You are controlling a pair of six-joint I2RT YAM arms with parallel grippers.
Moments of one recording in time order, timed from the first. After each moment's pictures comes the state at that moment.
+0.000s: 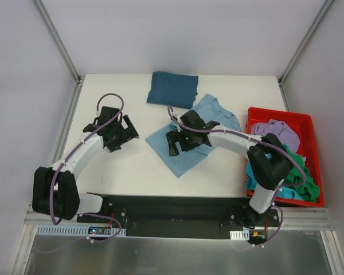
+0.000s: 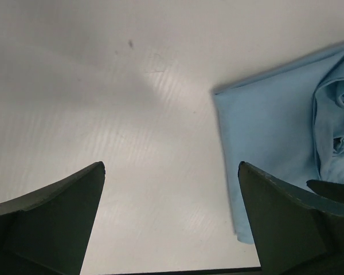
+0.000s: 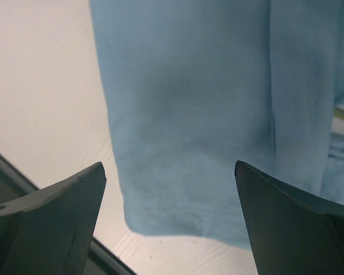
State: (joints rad) left arm -0.23 1.34 0.90 -0.56 0.05 -0.74; right arm 0.75 1.71 1.13 -0.39 -0.26 0.26
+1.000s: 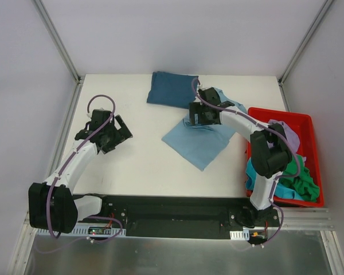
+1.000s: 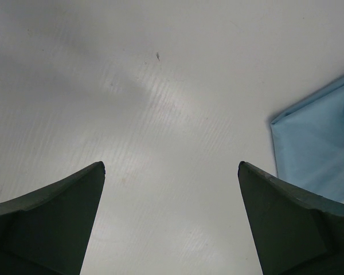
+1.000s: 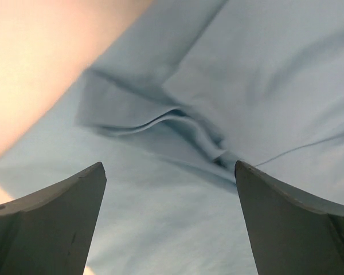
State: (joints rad) left arm -0.14 1.17 0.82 -0.57 0.02 -0.72; right arm 0.48 1.89 1.41 -0.46 0.14 0.31
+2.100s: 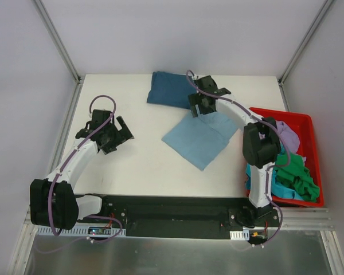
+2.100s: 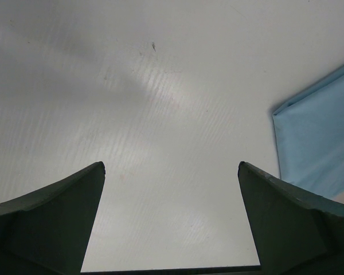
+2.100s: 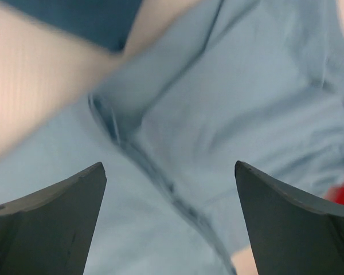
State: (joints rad) left arm -0.12 1.21 0.82 -0.57 0.07 -0.70; right arm 0.46 2.12 1.82 -0.63 0.23 0.08
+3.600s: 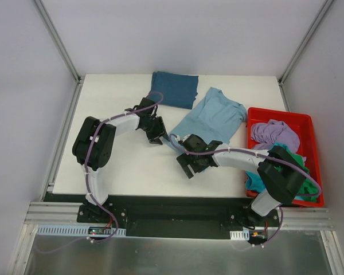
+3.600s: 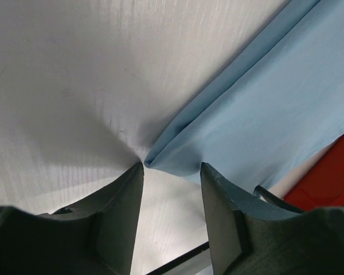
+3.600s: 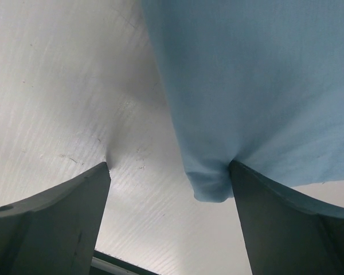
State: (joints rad) left arm -0.42 1.93 1.23 -0.43 0.39 -0.79; right arm 0.90 1.60 0.90 -0.51 0.10 0.23
